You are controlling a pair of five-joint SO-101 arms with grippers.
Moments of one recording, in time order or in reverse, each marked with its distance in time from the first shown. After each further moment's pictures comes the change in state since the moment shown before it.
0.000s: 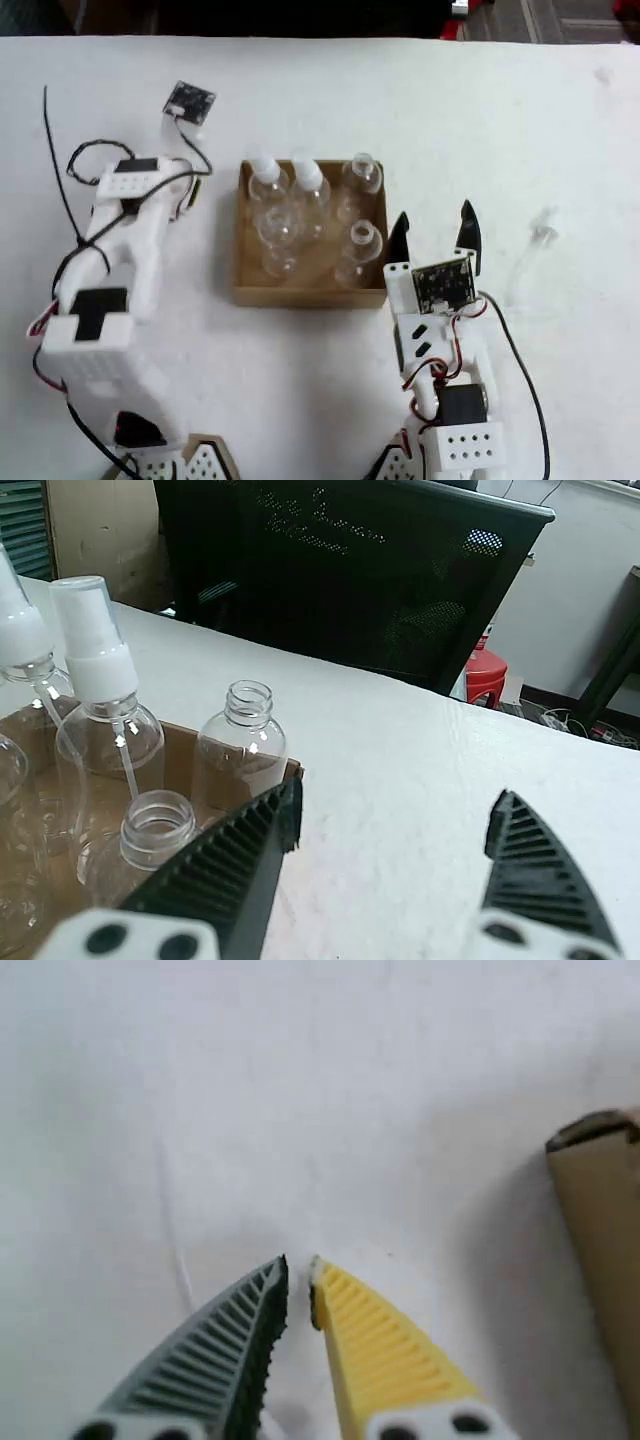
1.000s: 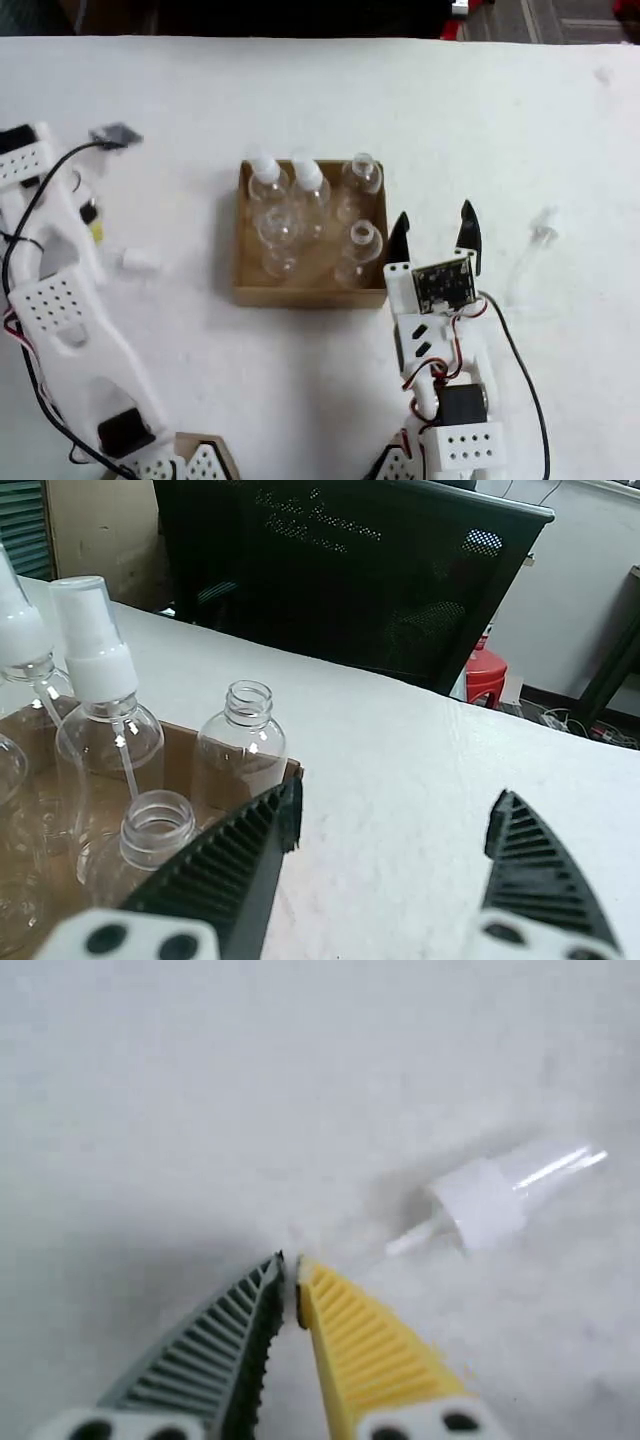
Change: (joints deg) left arm -22.2 33.1 -57.1 59.9 -41.6; right arm 0.1 0.0 0.0 0.0 0.0
